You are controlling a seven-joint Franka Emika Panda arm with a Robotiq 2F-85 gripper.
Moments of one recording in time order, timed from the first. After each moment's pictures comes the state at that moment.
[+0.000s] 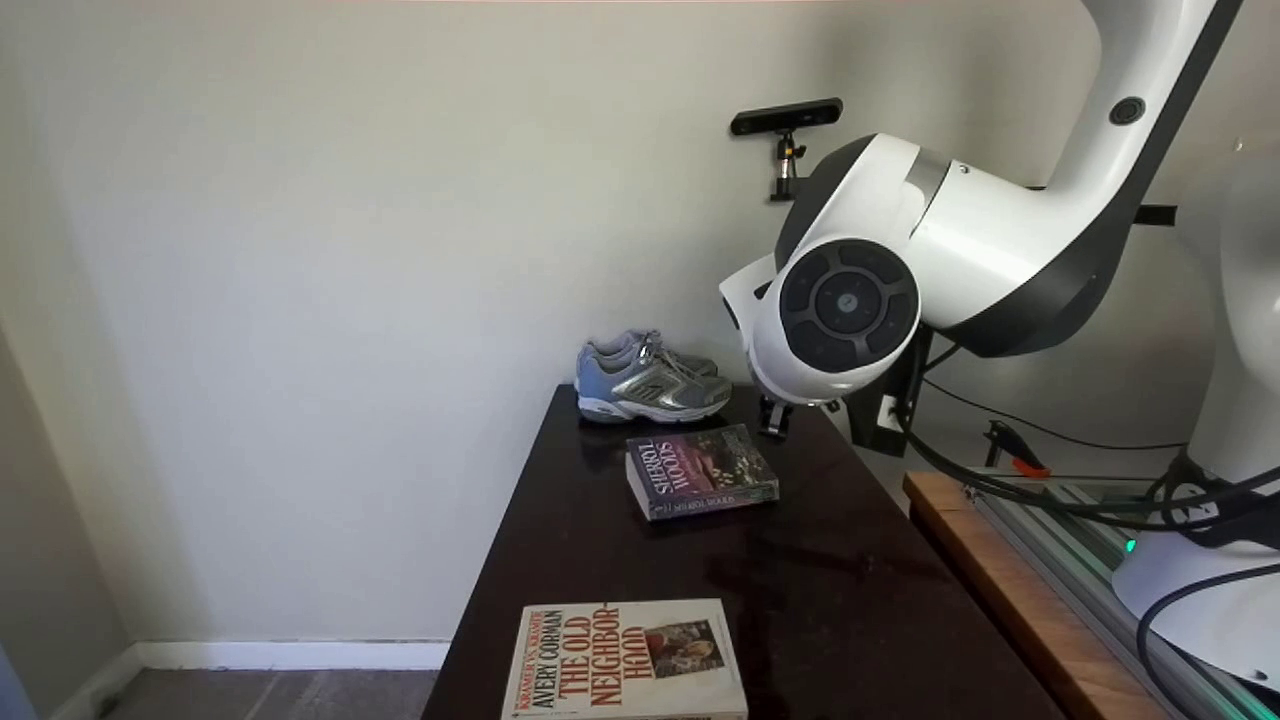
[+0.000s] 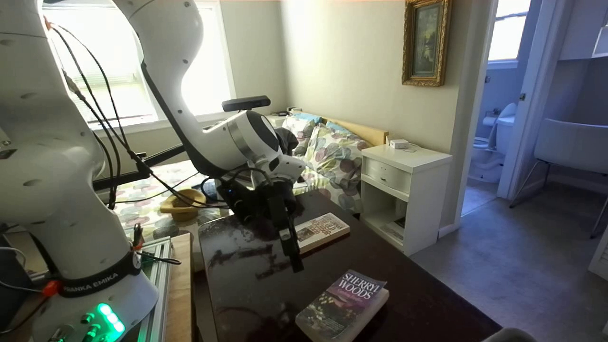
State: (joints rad) arm 0.01 0.04 0.01 -2.66 -1.26 1.95 1.34
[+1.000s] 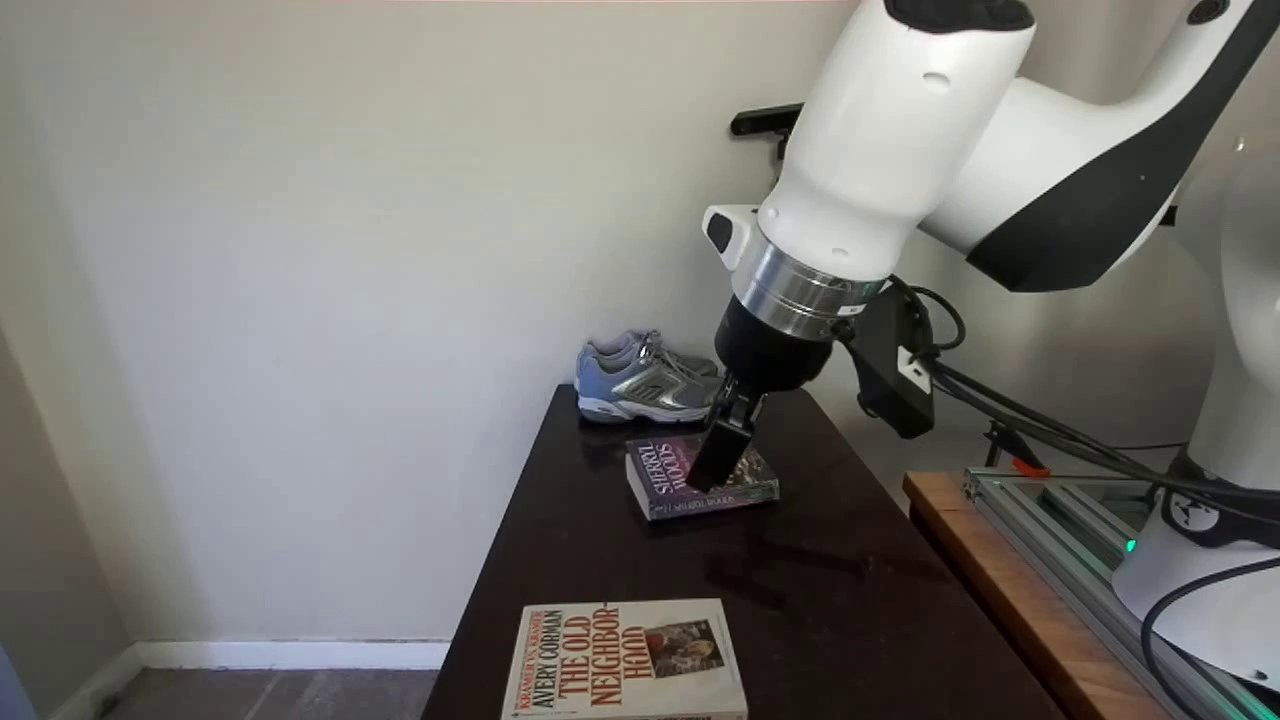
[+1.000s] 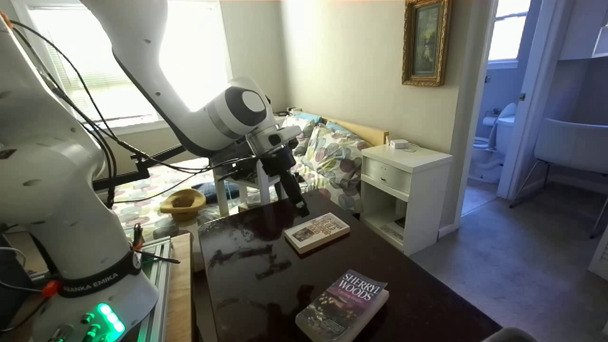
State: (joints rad) arm 0.01 -0.16 -0.01 -2.72 -1.01 2.65 1.17
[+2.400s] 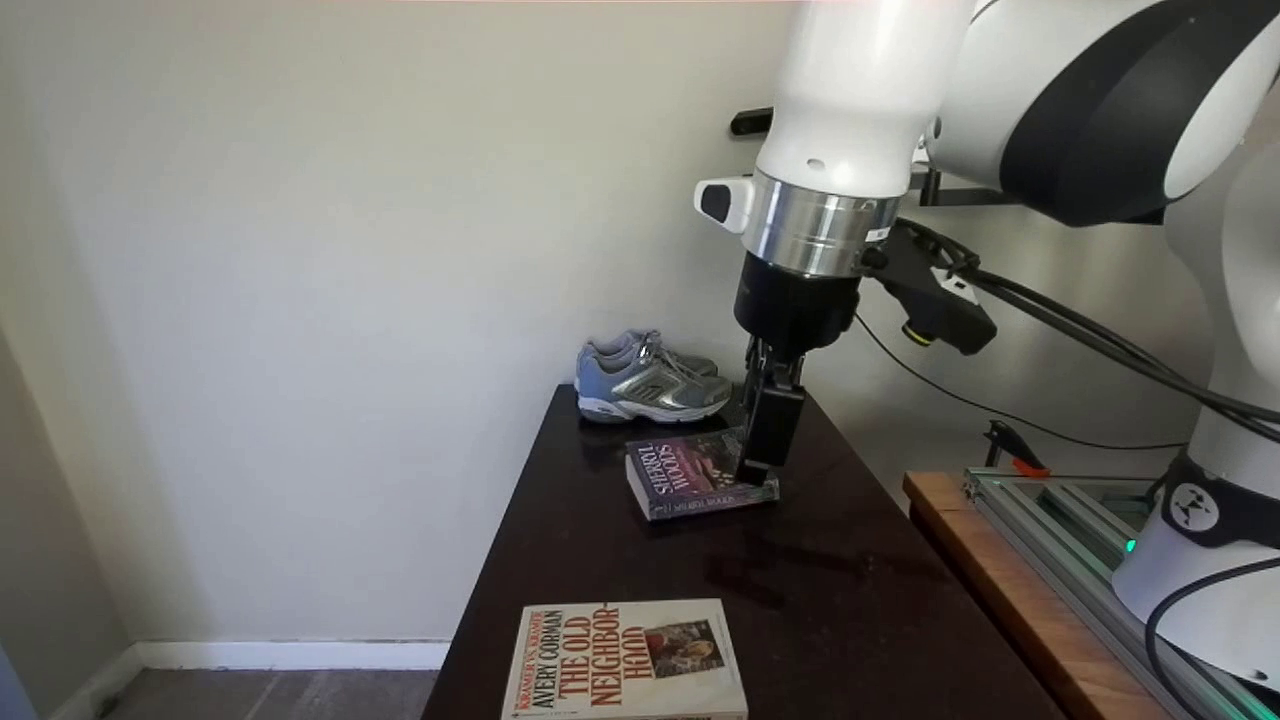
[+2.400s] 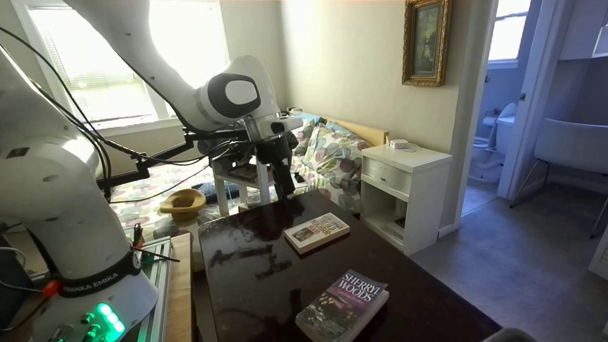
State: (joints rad) arm 0.16 -0.28 -0.11 -2.74 -0.55 2.52 0.63
